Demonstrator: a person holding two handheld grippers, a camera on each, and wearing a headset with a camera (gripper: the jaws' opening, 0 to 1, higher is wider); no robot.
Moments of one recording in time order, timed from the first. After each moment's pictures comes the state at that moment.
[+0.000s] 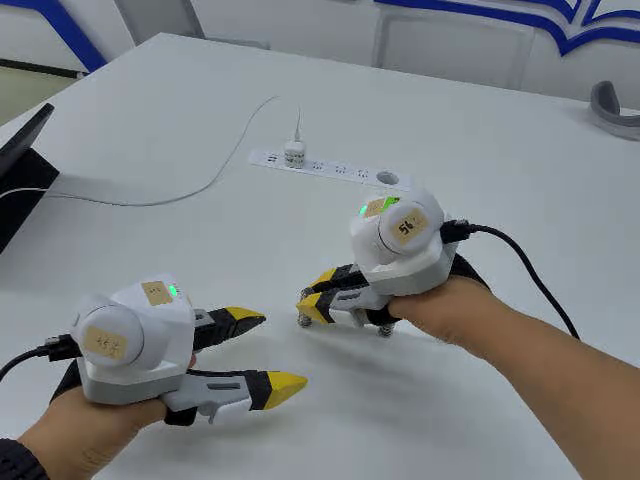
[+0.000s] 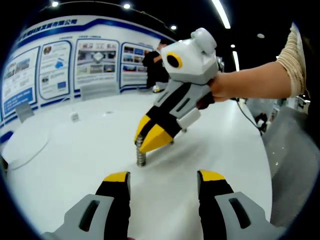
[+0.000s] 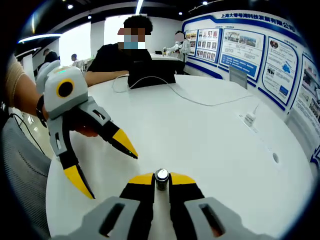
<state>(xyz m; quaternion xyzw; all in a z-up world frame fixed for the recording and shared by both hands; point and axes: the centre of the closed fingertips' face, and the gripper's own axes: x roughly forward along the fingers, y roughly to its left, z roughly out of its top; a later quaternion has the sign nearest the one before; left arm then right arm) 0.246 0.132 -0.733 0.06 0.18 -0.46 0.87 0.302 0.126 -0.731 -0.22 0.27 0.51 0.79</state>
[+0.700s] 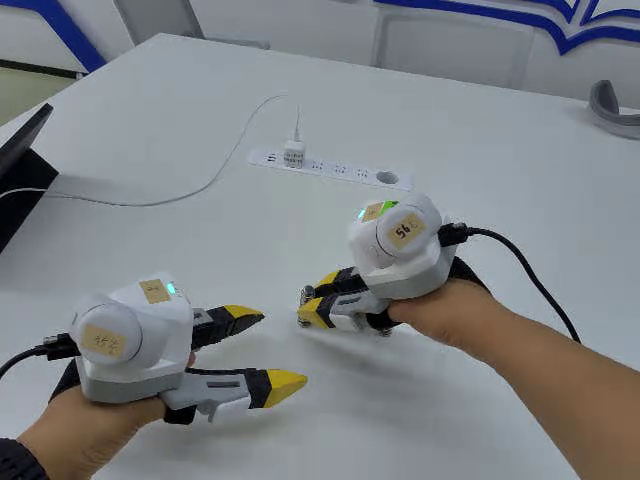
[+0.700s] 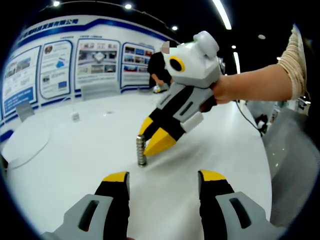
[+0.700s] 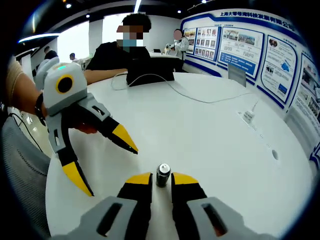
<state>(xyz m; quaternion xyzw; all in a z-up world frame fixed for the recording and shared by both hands) 0.246 0.131 -0.732 0.05 0.18 -0.46 0.87 0.300 0.121 -0.733 -0.22 0.27 0.50 0.79</state>
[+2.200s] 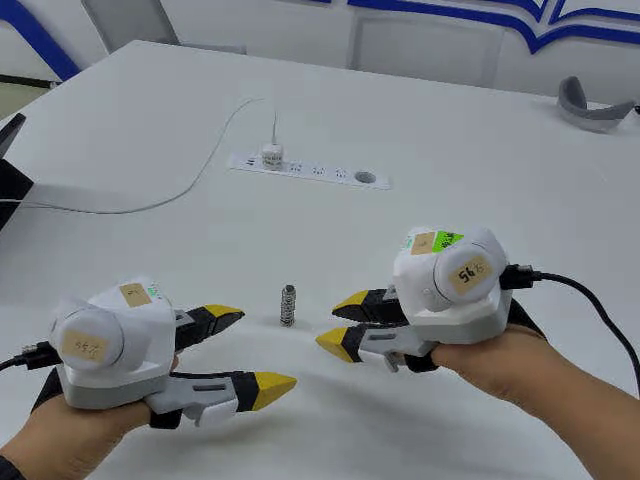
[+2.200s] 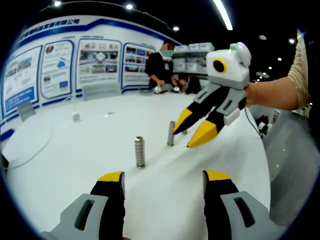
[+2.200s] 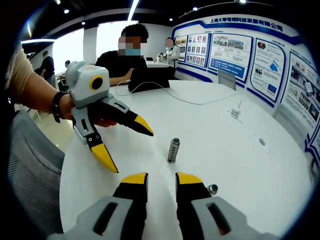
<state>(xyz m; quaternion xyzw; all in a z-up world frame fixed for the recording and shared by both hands) 0.245 0.130 -0.729 0.05 0.17 -0.46 0.87 0.250 0.075 -0.713 -0.20 0.25 0.48 0.82</state>
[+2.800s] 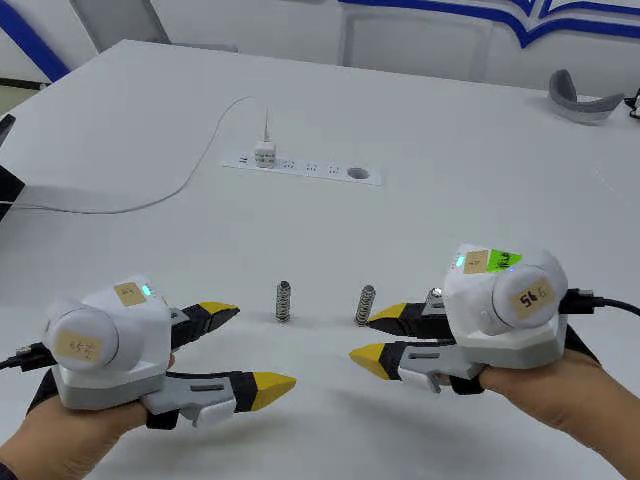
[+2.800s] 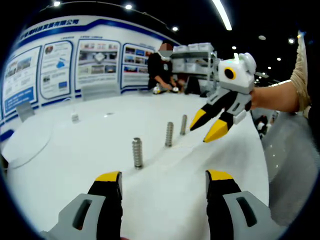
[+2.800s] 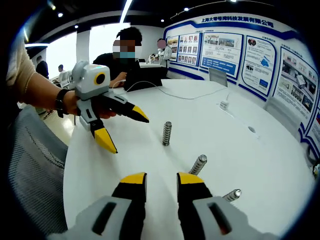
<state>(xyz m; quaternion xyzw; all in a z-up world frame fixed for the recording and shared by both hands) 0.242 0.127 -0.728 0.05 0.17 -0.46 0.87 0.233 0.031 -0.714 -0.18 0.25 0.45 0.84</state>
